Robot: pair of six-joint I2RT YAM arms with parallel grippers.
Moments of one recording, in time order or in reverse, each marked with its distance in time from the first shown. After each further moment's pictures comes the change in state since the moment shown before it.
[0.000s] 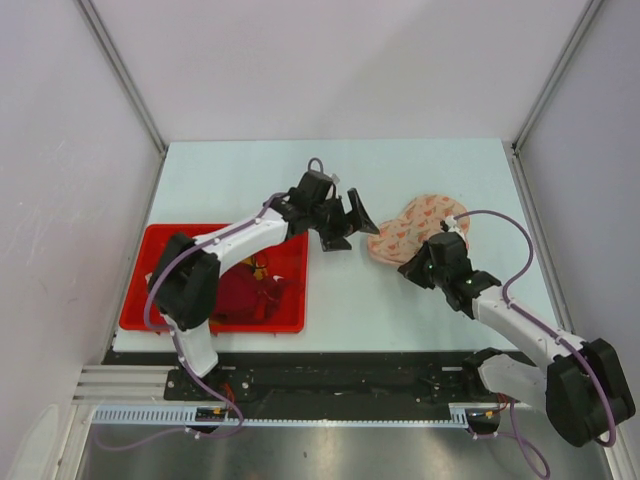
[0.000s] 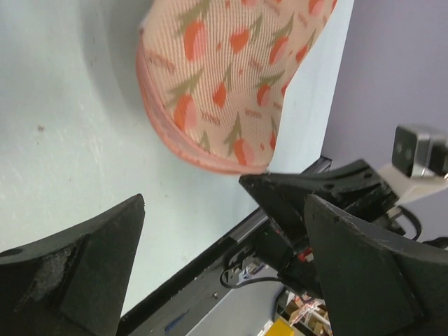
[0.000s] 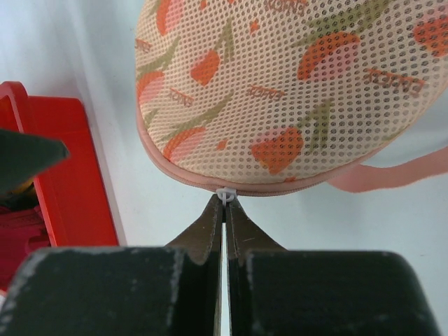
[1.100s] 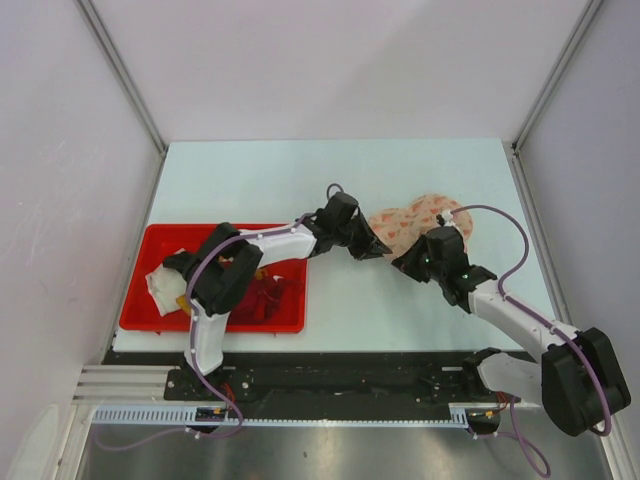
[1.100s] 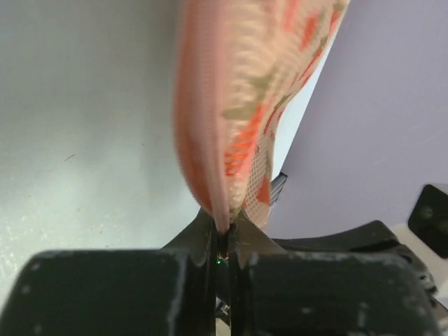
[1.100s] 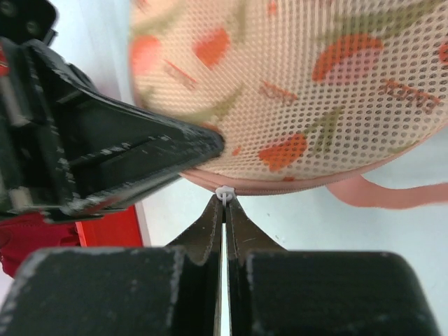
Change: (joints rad) left arm -0.100 0.204 -0.053 0.319 0.002 -0.338; right arm 0.005 0.068 0.030 0.087 -0.043 0.034
